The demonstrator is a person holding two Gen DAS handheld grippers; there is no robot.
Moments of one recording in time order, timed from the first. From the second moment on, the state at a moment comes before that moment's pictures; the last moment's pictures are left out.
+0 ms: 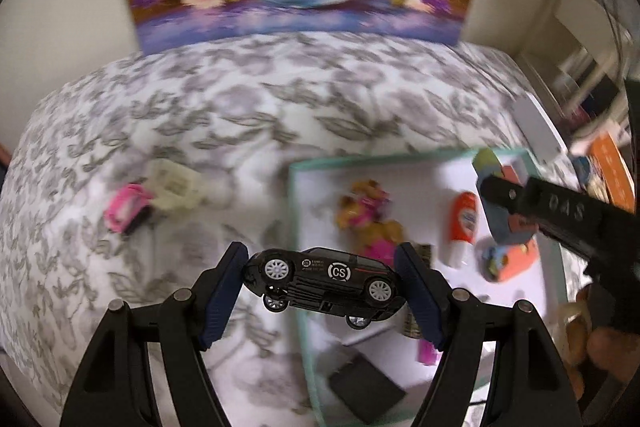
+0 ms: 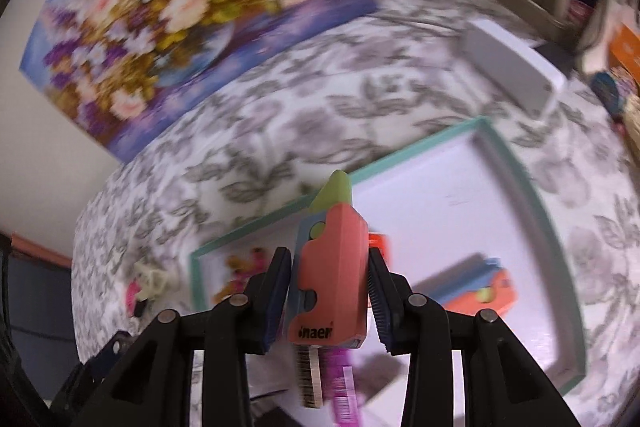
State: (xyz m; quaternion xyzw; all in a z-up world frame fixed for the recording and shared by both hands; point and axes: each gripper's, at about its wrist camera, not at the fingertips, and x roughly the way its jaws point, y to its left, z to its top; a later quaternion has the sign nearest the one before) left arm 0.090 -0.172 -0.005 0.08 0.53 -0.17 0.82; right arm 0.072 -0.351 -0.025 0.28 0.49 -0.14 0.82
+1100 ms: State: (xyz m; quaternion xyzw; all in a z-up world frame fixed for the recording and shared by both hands) left arm 0.076 -0.221 -0.048 0.13 0.57 -0.18 0.79; right arm 0.054 -0.395 -0.063 0.29 0.52 -0.19 0.78
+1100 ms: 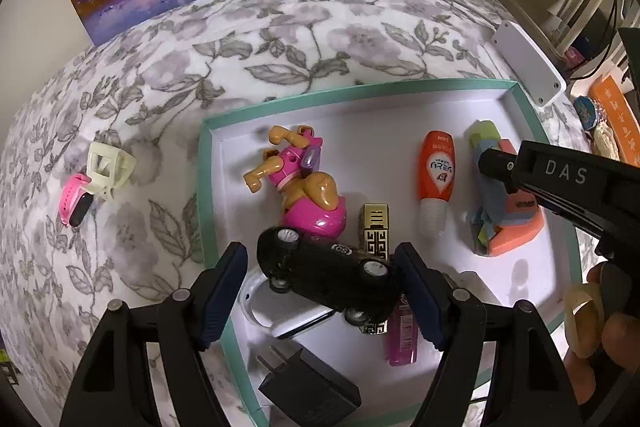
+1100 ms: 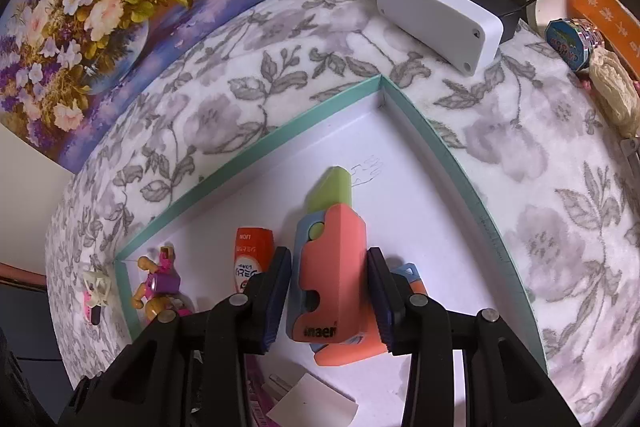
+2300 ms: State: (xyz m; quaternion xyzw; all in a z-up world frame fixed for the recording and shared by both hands) left arm 0.113 -0.154 -0.013 0.01 0.58 -0.10 0.81; right arm 0.066 -0.375 -0.021 0.23 0.52 -0.20 0.80
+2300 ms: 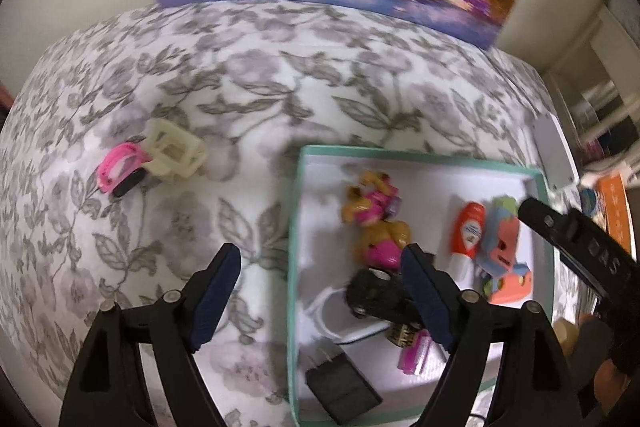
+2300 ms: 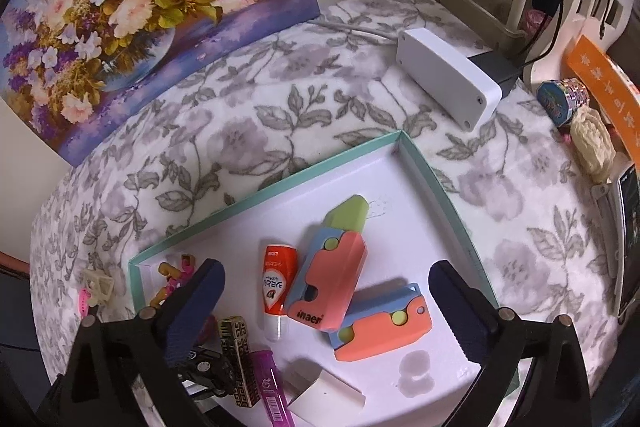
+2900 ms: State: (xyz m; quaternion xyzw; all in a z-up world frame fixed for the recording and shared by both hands) left arm 0.148 -0.039 -0.019 -0.08 0.57 0.03 0.82; right arm 0.076 -0.350 -0.018 0.19 0.52 -0.19 0.81
